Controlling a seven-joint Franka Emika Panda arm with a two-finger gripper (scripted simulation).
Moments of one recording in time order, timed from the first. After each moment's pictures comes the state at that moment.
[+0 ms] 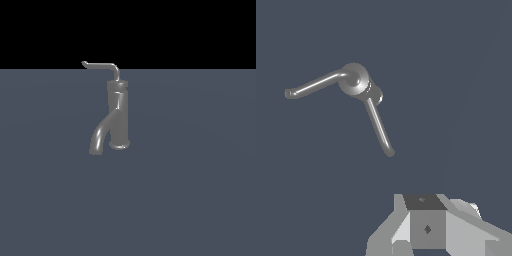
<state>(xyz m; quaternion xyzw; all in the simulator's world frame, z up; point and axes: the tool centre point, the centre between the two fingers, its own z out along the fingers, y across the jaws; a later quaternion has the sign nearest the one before) -0.127 0.015 0.458 -0.96 0.27 0.04 0.05</state>
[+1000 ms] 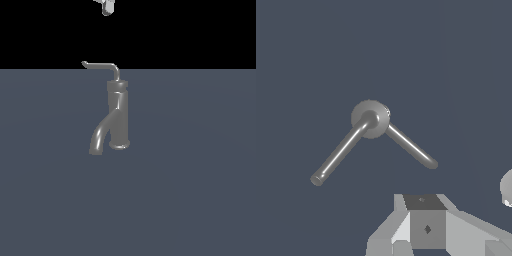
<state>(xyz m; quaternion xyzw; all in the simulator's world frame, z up) -0.026 0.045 0.410 -0.86 0.50 0.05 0.04</state>
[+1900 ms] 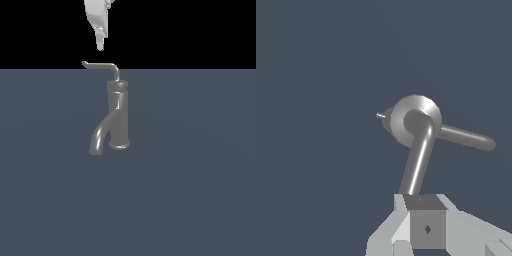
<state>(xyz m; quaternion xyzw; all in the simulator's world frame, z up) 0.054 0.083 0.347 -0.73 0.68 0.03 0.02</state>
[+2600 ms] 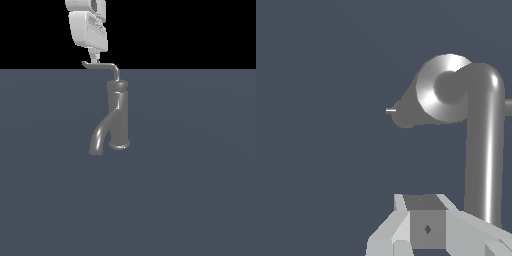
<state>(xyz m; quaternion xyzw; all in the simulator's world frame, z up) 0.092 0.111 0.306 -0.65 0.76 0.01 0.00</state>
